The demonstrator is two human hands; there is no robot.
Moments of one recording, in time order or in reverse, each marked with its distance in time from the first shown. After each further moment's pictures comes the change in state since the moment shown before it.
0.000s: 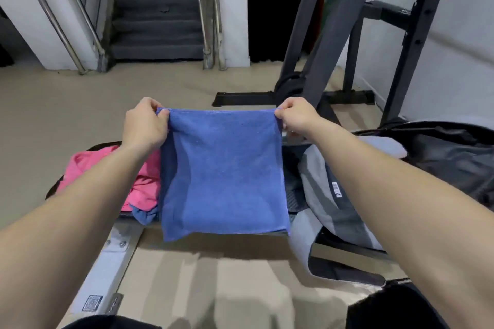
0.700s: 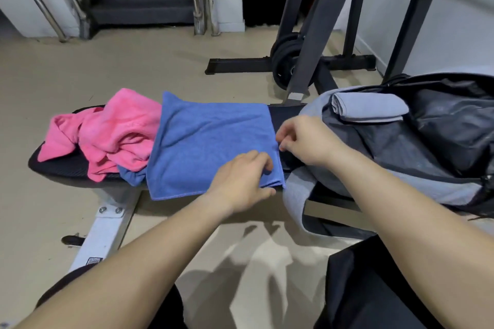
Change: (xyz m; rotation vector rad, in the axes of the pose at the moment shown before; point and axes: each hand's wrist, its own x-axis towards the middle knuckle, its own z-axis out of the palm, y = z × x) left_hand -0.200 0.039 0.106 0.178 -0.671 0.523; right_hand -0.095 0.085 0.020 -0.425 -0.210 -0.143
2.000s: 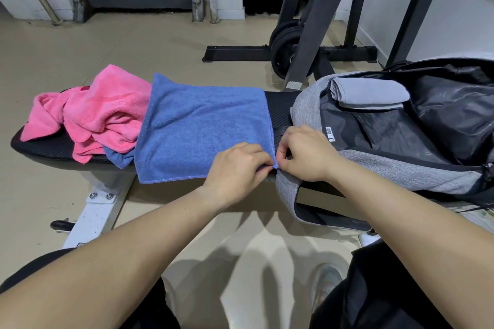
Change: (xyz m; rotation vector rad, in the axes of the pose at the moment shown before) left_hand 0.000 -0.008 0.042 0.091 0.368 0.204; right_hand -0.028 0.032 0.036 -0.330 -0.028 -0.168
